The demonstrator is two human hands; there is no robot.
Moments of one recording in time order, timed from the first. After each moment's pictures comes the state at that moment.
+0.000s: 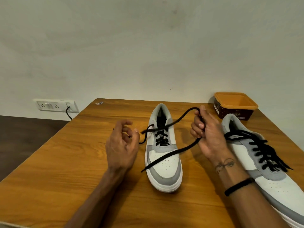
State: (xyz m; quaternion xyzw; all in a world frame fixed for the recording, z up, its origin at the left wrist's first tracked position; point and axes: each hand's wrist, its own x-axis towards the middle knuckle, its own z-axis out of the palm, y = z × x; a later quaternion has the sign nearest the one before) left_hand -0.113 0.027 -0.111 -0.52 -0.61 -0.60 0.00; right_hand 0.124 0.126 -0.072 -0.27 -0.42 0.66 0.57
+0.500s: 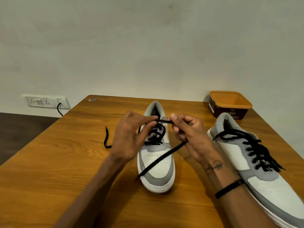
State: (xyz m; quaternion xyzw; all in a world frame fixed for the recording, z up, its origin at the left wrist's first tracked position) left_hand -0.094 0.056 -0.086 -0.70 -0.49 -0.51 0.08; right_hand 0.113 0.115 -0.075 -0.29 -0.53 0.64 0.49
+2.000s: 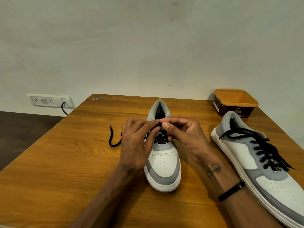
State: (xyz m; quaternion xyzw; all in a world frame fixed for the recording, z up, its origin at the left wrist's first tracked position) left_hand -0.088 0.051 -0.122 -0.66 -0.53 -0.50 0.15; right_hand 0.093 0.102 -0.083 -0.27 -0.60 0.58 0.48
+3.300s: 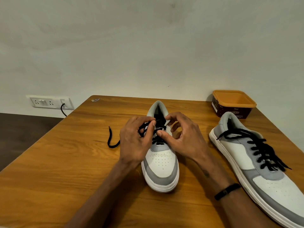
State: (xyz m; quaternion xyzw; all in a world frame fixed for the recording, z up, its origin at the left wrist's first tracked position) left_hand -0.081 0.056 -0.104 -0.61 -0.56 -0.56 0.06; right_hand 0.099 0.121 -0.097 -0.38 -0.82 0.19 0.39
